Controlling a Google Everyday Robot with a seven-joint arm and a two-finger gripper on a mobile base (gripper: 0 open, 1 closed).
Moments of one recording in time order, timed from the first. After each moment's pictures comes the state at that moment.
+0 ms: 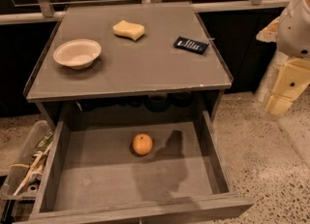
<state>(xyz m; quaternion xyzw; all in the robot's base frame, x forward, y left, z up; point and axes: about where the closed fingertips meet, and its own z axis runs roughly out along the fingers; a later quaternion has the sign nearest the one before) 0.438 -0.217 0.976 -0.60 0.78 -0.03 0.16</state>
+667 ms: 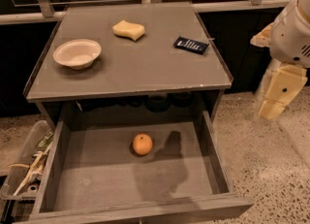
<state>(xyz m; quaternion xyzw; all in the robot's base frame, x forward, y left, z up) 0.438 -0.208 0.967 -0.61 0.78 -0.03 0.17</state>
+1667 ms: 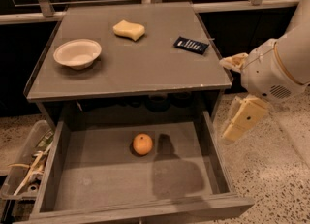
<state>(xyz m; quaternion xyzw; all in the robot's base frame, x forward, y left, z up) 0.438 -0.152 0.915 -0.61 0.74 0.07 0.28</state>
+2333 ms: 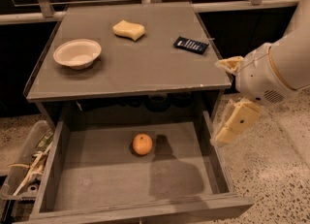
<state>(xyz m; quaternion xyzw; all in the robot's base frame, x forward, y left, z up) 0.437 -0.142 0.911 -0.61 0.73 0.08 0.29</state>
